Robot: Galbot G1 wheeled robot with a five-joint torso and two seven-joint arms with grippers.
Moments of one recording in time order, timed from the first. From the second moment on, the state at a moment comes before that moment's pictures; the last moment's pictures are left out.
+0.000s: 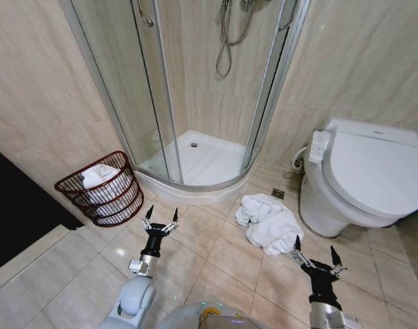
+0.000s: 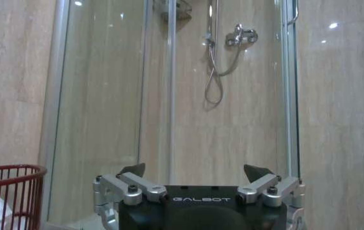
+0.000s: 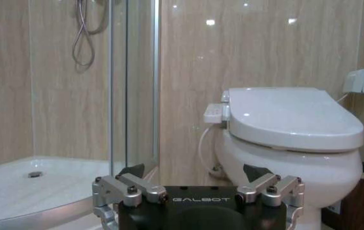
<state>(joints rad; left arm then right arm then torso) 1.57 -1.30 -0.42 -1.94 -0.17 -0.43 -0.08 -1.96 1.57 0.70 2.20 0.13 0.32 0.18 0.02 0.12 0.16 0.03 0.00</state>
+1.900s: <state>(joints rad) 1.53 -1.29 -0.42 -1.93 -0.19 -0.42 -0.07 -1.48 1.49 0.79 1.82 0.54 -0.32 0.20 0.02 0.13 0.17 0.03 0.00</state>
